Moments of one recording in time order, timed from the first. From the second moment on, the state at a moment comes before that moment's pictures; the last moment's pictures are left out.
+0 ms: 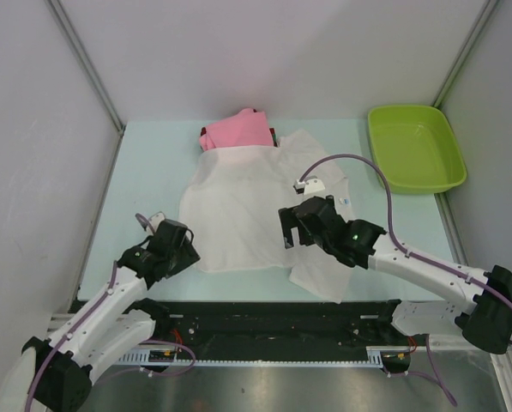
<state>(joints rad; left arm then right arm) -0.44 0.81 0.54 -0.77 -0.28 -0.92 0.95 1.19 0.96 -0.49 0.41 0.45</state>
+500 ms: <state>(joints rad) -0.44 1.21 0.66 -0.66 -0.29 -0.86 0.93 1.17 0.91 -0.52 0.45 0.49</state>
